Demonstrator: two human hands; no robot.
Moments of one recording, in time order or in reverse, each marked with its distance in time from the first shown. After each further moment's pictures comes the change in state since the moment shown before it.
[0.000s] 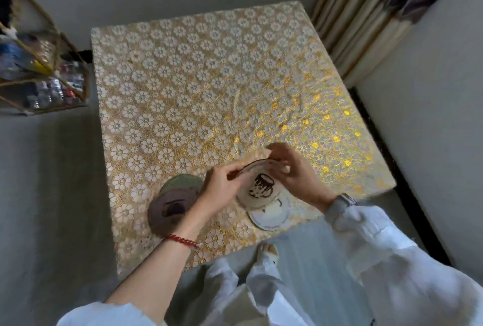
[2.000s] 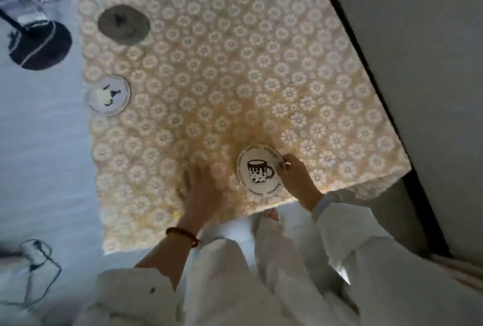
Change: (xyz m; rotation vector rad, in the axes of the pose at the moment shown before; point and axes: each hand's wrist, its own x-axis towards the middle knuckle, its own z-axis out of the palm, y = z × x) left_hand 0.374 0.150 0.367 -0.224 1.109 -1.258; right_hand 0.426 0.160 -0.286 -0.572 -1.131 -0.409
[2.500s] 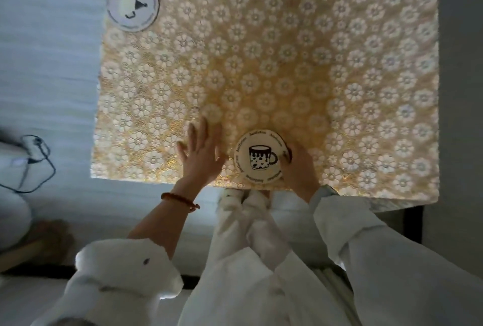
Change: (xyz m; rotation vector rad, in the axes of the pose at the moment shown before) left_hand 0.002 -0.006 0.027 -0.064 0.098 -0.063; right_hand 0.028 0.028 0.022 -0.402 -0.148 -0.225
